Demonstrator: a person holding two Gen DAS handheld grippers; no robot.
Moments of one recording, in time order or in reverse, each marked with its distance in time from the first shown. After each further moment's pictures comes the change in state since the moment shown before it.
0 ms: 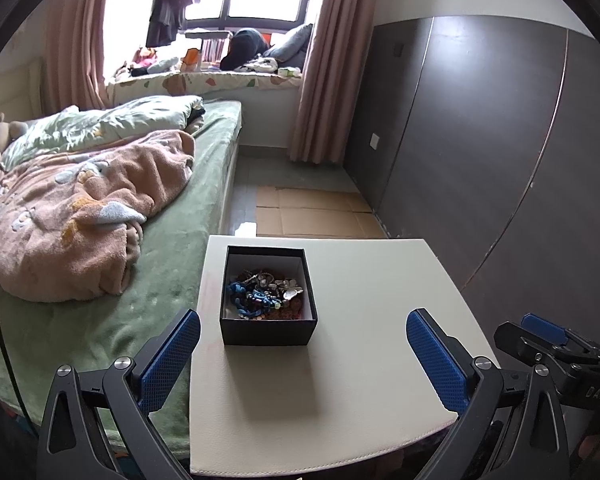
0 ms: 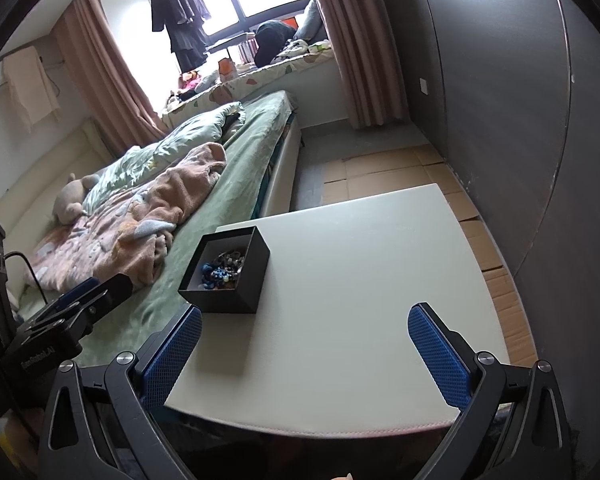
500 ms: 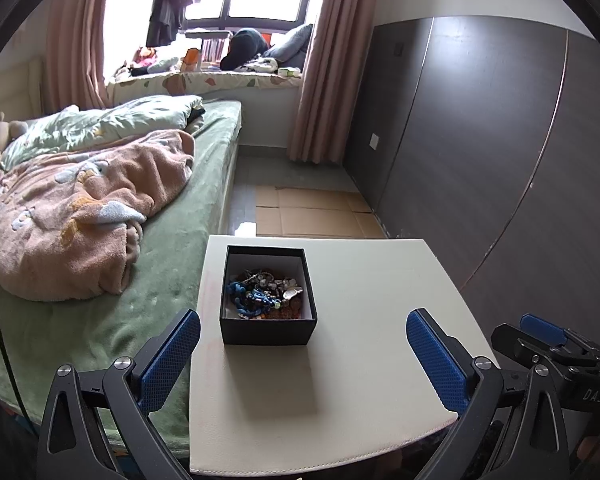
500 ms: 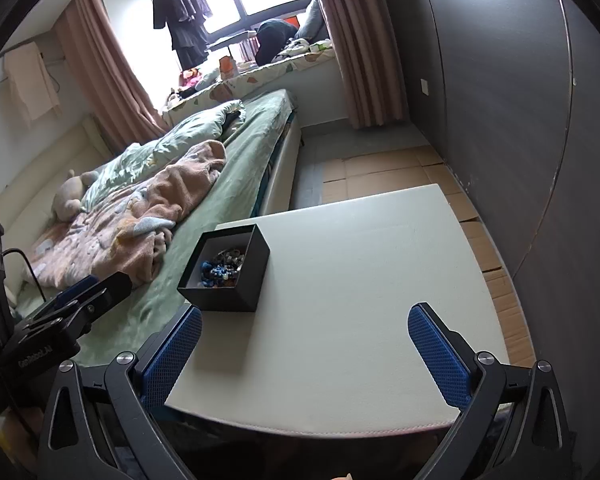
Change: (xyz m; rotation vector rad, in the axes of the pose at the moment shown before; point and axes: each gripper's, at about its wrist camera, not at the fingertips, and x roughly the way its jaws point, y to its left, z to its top) left arm -0.001 0.000 -0.001 -0.002 0.000 -0.003; right arm 0.001 0.002 0.000 -0.007 0.002 -0.003
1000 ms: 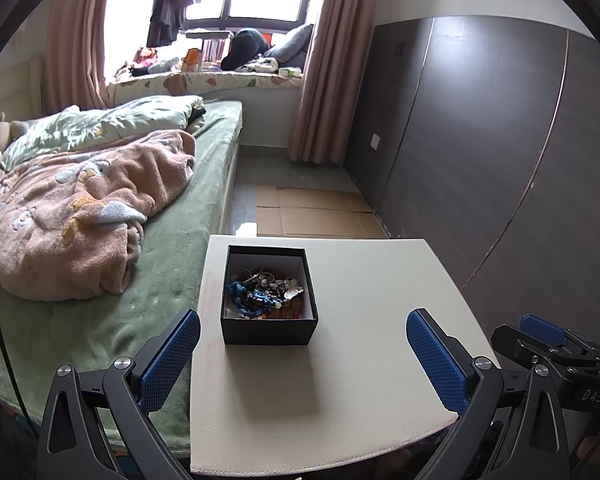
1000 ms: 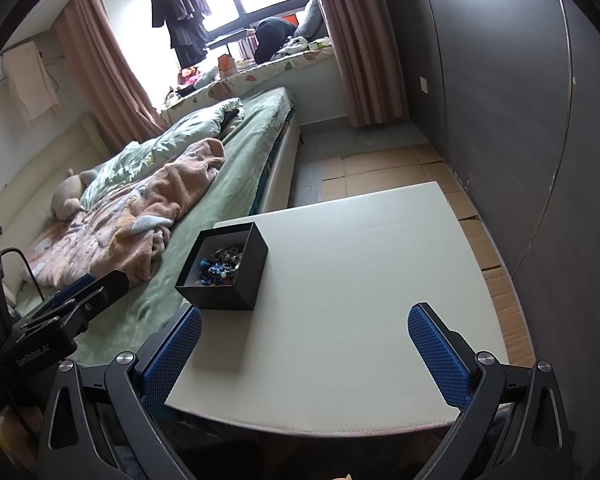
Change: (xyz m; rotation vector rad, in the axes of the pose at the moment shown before) left arm 0.000 0.000 0.000 -0.001 -0.001 0.002; right arm 0.000 0.001 -0.001 -0.005 0.005 -0.006
